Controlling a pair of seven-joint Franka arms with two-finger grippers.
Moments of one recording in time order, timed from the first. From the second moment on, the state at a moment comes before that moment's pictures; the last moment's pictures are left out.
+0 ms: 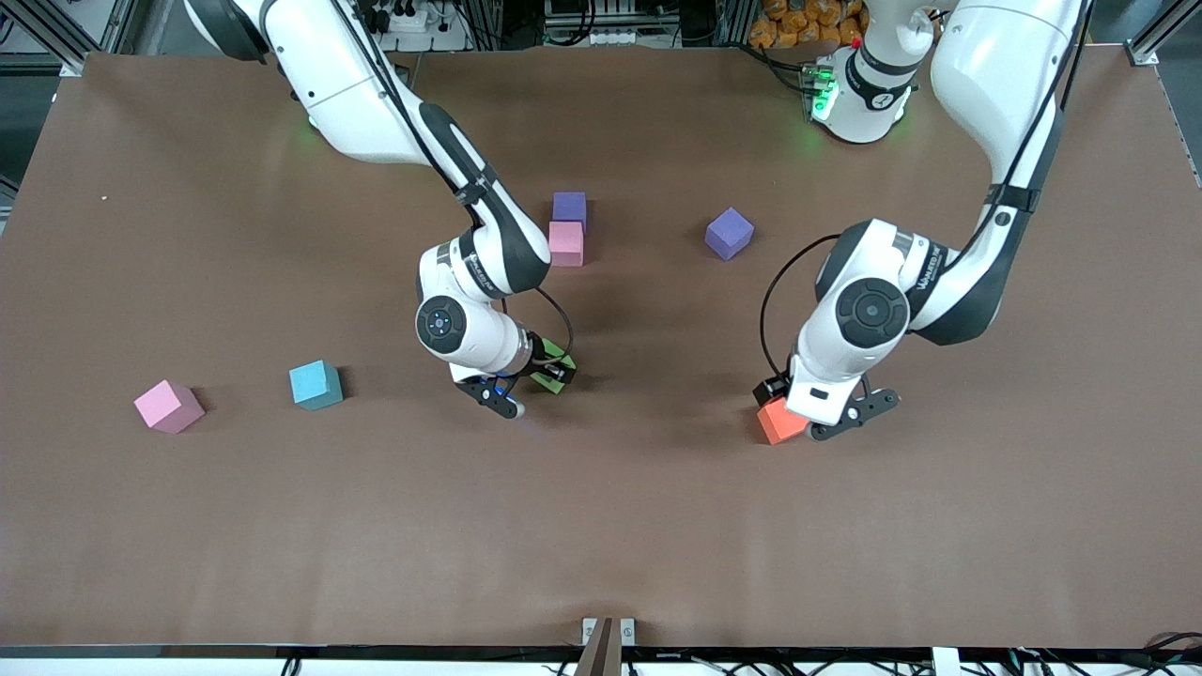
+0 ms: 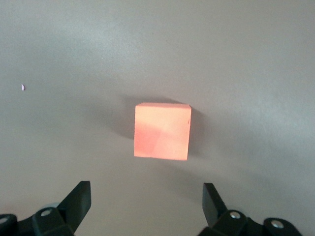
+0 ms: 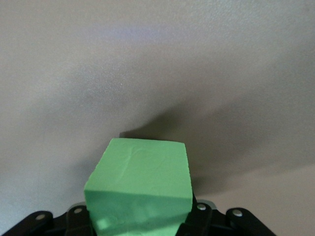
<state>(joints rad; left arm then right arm) -0.14 0.55 -0.28 -1.66 0.21 2.13 -0.96 0.62 0.74 -0.04 -1.62 0.50 2.34 0.77</state>
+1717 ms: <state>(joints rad) -0.15 0.70 -0.24 -1.64 0.21 2.29 -1.01 0.82 0.53 -0.05 -1.94 0.21 2.35 0.54</state>
